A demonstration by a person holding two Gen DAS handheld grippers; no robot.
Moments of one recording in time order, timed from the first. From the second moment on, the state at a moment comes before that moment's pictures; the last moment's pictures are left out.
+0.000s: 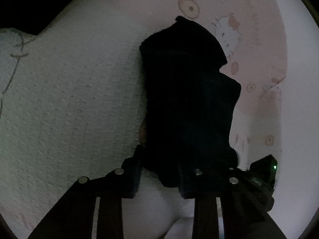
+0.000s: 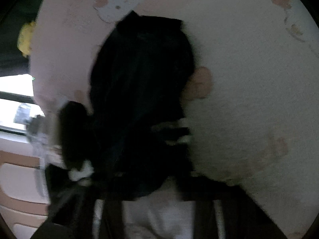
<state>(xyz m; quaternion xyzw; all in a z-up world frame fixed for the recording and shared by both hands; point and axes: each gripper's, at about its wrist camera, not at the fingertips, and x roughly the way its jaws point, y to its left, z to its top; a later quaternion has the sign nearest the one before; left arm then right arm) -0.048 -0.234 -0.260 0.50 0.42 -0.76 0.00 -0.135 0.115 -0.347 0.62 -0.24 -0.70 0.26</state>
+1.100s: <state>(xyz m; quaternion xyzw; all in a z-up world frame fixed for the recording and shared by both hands) -0.011 -0.232 -0.209 0.46 0.36 -0.81 -0.03 -0.073 0.092 -0.273 0.56 -0.03 -0.79 0.26</state>
